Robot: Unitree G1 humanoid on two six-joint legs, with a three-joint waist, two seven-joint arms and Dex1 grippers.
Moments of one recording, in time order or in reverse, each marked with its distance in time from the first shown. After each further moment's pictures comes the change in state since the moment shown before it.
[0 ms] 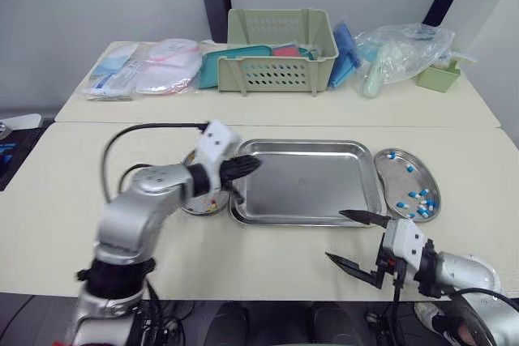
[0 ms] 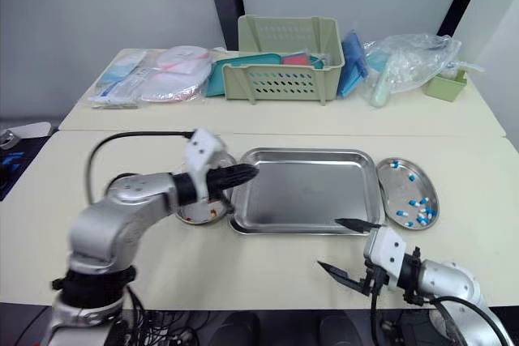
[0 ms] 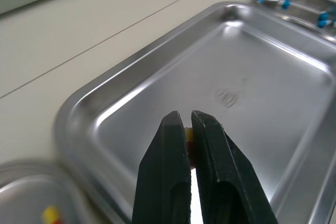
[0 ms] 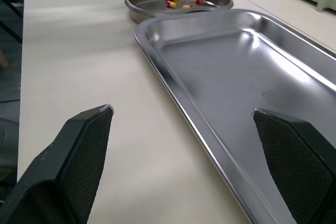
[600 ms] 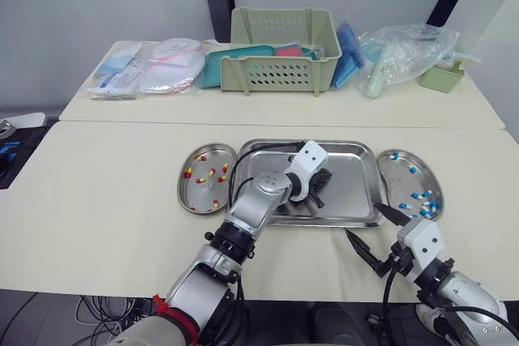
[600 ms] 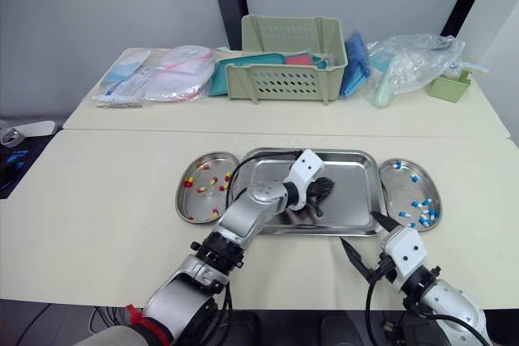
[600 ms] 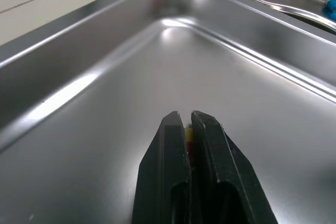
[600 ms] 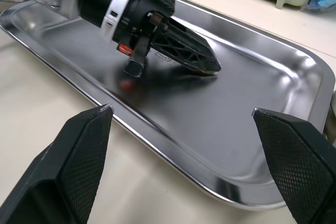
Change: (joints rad) left arm -0.282 -0.513 -0.404 0.753 0.295 -0.514 0.124; right arm 0.198 0.168 -0.109 -0.075 -0.124 -0.002 -0.322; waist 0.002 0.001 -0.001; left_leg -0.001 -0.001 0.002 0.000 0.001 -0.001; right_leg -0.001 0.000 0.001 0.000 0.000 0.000
